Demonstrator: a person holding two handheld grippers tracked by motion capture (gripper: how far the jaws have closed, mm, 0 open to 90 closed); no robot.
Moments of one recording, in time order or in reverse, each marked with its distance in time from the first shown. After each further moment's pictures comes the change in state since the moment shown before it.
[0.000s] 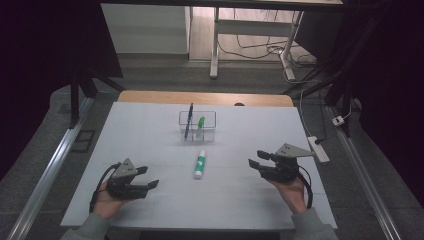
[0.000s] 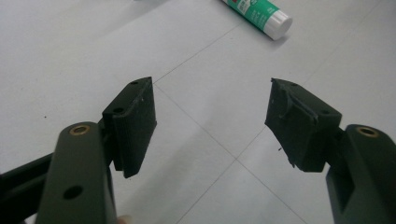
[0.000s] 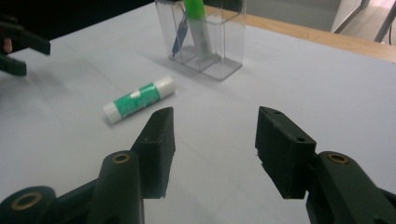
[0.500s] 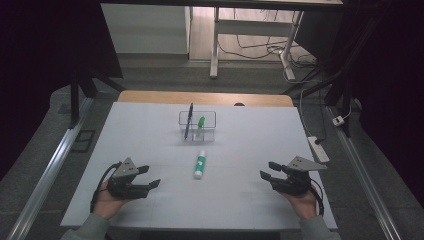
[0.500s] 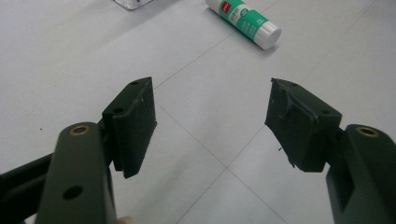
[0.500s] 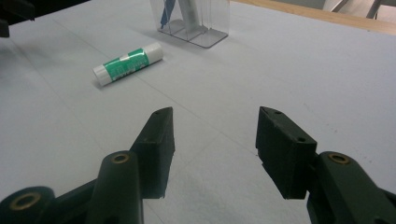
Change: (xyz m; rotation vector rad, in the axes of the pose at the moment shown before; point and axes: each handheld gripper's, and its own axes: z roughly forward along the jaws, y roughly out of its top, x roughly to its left) left arm -0.004 0.007 -0.002 -0.012 -0.012 0.005; right arm -0.007 -0.032 -0.027 0.034 -0.039 -0.005
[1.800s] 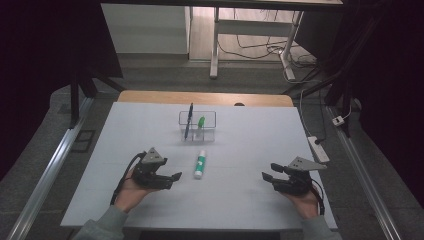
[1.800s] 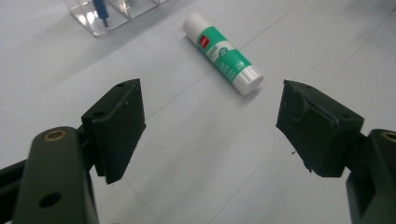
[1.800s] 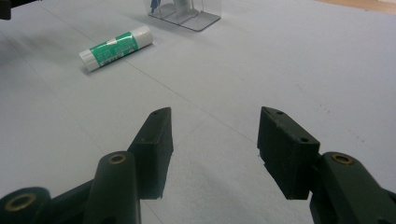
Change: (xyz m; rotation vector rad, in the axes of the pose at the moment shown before) left arm -0.026 0.056 0.044 0.069 -0.010 -0.041; right arm -0.010 -0.009 0.002 0.036 -0.006 0.018
